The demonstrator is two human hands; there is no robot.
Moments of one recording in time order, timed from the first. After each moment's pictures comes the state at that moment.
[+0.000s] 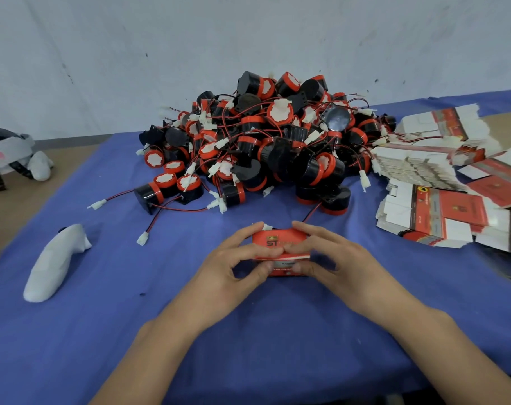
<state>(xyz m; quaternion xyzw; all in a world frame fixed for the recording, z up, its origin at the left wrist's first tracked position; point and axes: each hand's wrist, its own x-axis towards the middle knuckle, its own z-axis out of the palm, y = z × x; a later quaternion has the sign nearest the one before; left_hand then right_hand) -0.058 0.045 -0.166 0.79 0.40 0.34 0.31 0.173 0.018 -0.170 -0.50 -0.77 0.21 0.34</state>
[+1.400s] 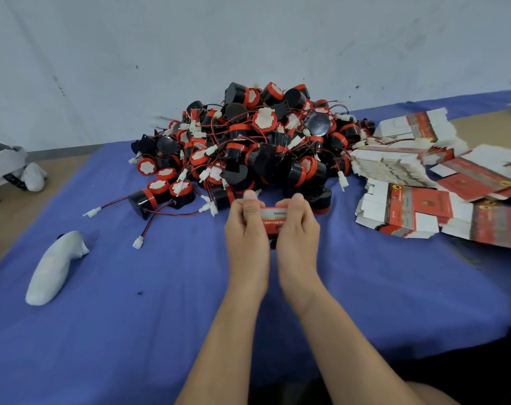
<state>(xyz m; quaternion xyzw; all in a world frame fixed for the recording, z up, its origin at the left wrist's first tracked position) 0.031 0.041 -0.136 0.47 0.45 0.63 0.42 0.084 0.032 -0.137 -0.49 -0.32 0.37 0.72</state>
